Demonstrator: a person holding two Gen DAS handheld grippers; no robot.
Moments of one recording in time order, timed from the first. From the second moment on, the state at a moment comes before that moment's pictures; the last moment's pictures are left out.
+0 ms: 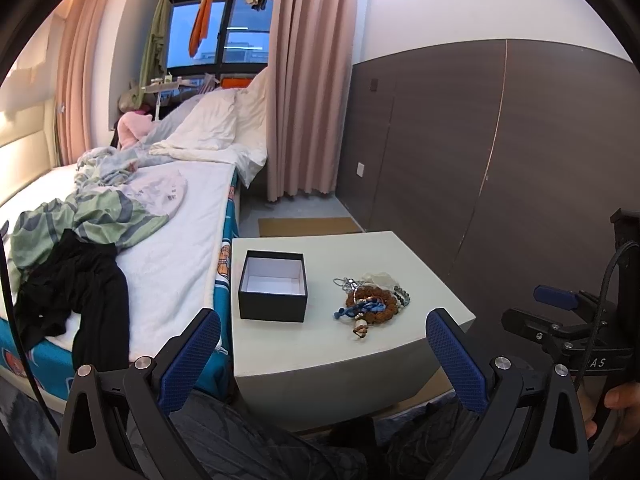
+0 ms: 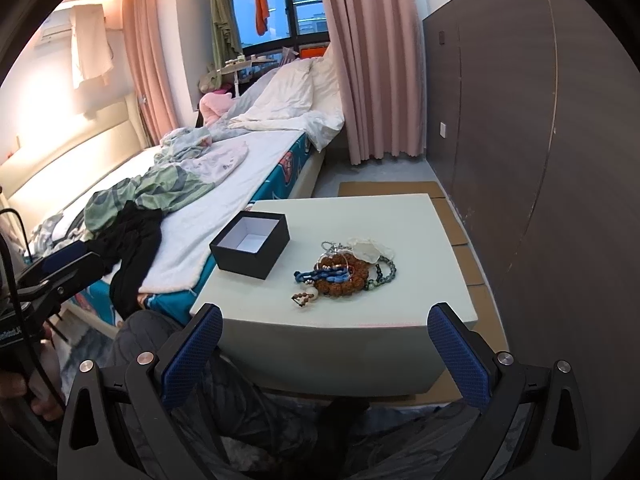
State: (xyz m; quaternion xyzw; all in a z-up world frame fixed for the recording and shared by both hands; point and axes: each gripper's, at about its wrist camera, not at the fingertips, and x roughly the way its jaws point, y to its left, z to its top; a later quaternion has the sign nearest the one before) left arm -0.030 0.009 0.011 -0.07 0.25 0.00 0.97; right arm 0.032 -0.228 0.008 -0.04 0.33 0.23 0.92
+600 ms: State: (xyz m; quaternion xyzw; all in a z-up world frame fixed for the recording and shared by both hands) left arm -0.025 0.008 0.006 -0.07 0.25 -0.01 0.97; right arm 0.037 -0.237 0.009 -0.02 0.33 0.22 0.92
